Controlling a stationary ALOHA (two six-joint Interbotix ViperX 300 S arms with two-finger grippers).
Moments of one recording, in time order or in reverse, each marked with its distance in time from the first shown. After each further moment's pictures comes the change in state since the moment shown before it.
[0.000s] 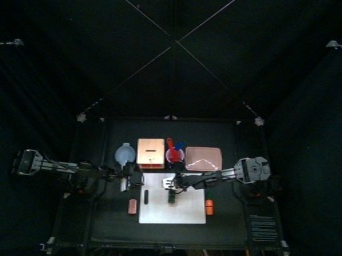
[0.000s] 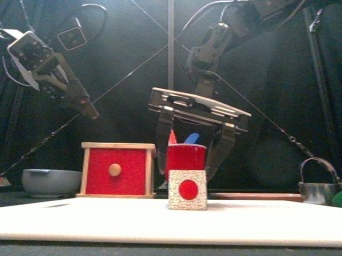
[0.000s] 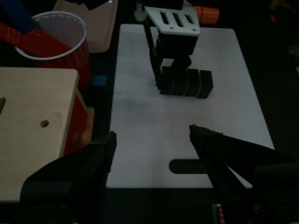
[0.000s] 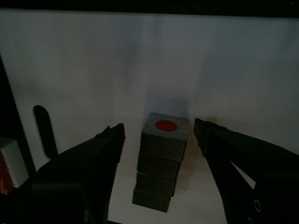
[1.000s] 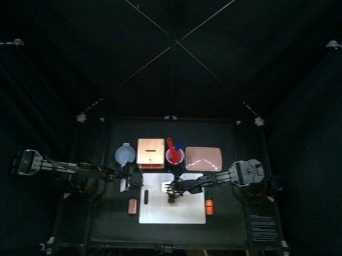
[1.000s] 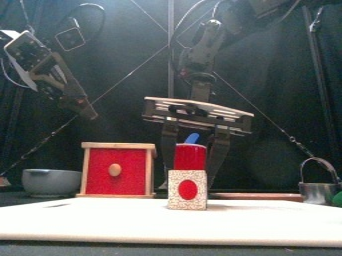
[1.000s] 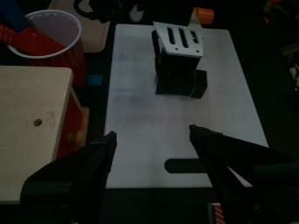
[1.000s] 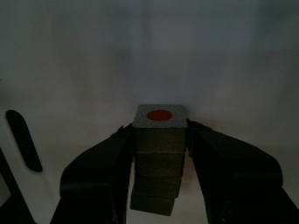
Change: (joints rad) left arm -0.002 -0.002 0.014 -0.008 -0.023 -0.002; right arm 0.025 0.072 -0.066 -0.014 0.080 0.107
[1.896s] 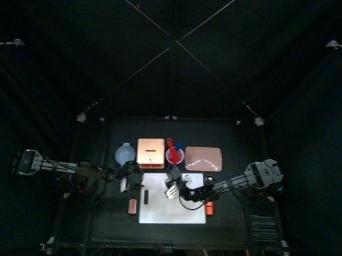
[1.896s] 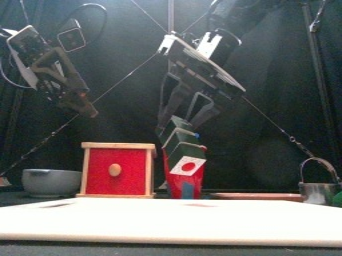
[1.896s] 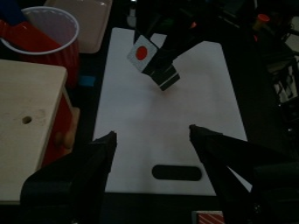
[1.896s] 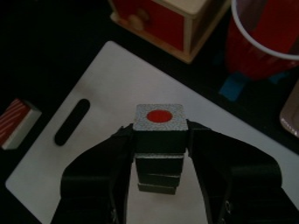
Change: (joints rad) left arm -0.005 0.000 -0.002 -0.097 -0.035 0.002; right arm 0.147 -0.215 0.186 -0.761 -0.100 0.003
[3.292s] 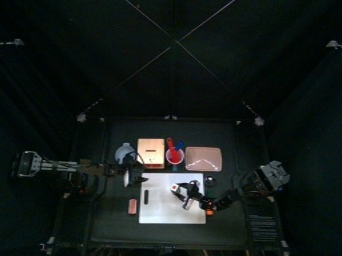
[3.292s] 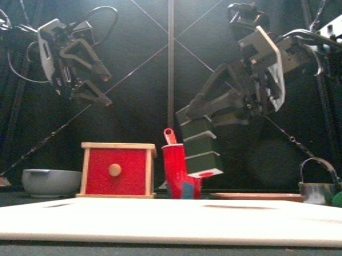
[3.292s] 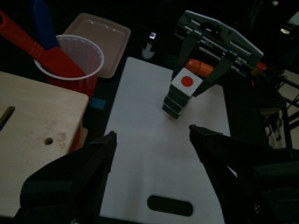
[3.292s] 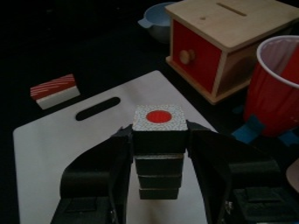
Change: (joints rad) left arm 0.078 0.000 -0.069 -0.124 -0.008 -0.005; right arm 0.213 -0.028 0.425 -1.002 0.118 0.782
